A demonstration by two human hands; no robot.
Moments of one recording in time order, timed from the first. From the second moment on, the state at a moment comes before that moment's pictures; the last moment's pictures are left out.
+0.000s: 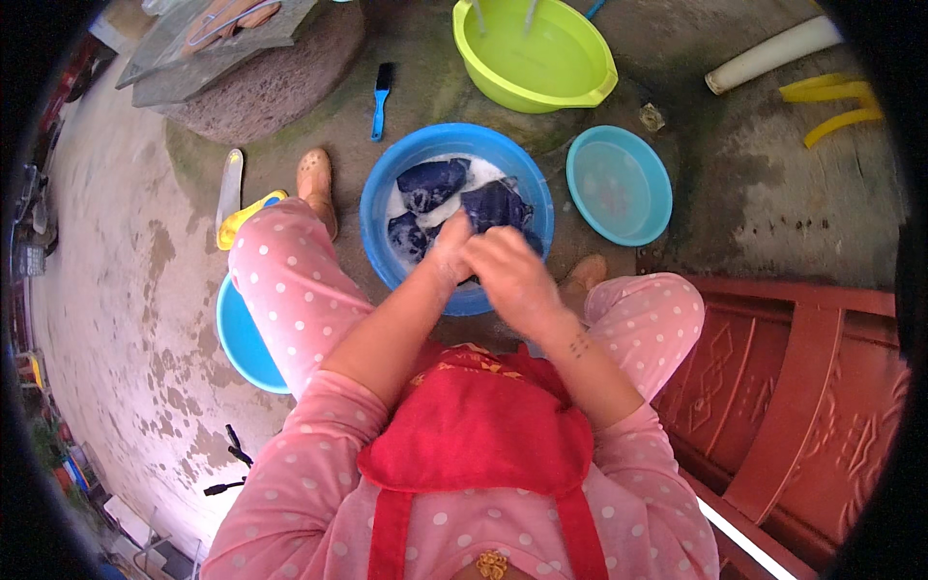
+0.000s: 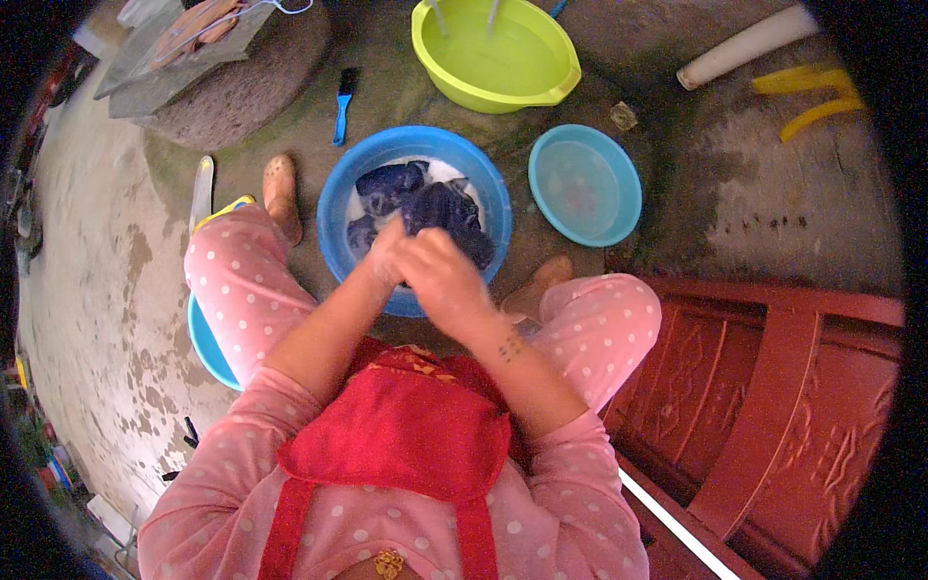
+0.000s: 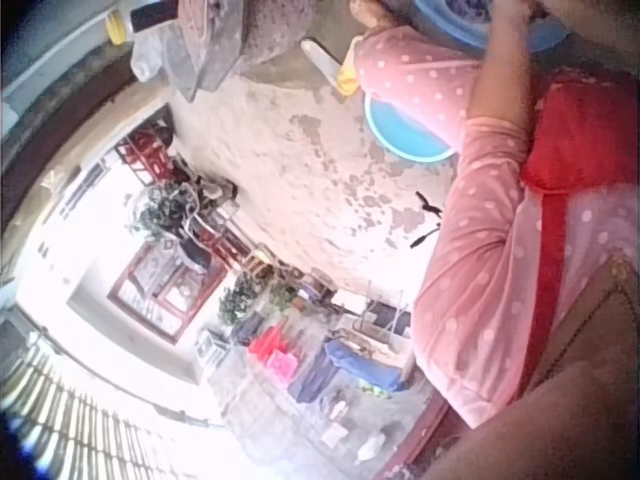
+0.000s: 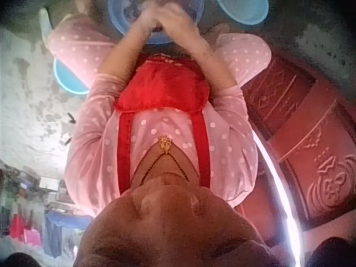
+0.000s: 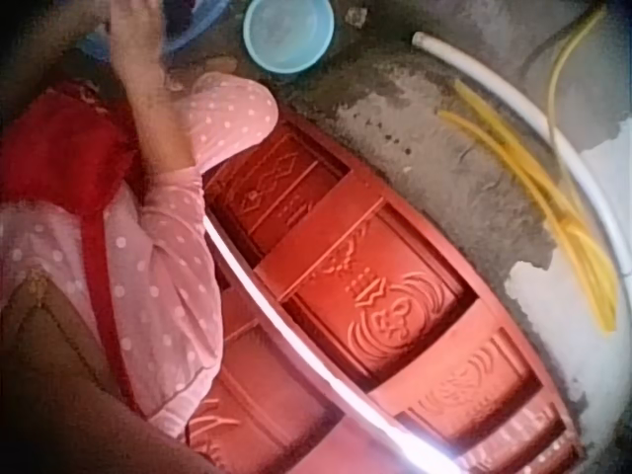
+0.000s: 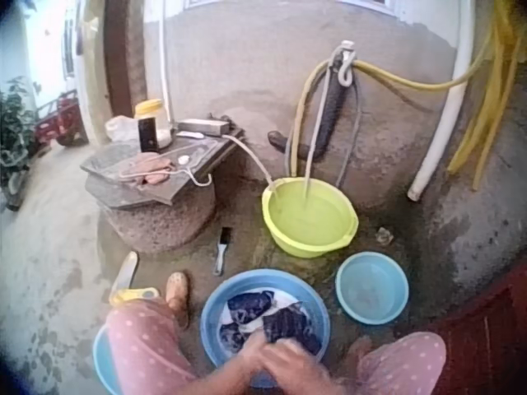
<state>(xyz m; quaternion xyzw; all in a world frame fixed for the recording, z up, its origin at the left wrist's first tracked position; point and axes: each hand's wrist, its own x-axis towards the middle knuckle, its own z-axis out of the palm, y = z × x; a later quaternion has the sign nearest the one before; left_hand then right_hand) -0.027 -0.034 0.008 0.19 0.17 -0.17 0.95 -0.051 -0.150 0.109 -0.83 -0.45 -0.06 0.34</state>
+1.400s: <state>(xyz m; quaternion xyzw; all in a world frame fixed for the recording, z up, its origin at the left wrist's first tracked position) -0.005 -0.001 0.032 0.33 0.24 -0.01 0.91 0.021 -0.211 0.079 -0.49 0.06 0.15 0.86</state>
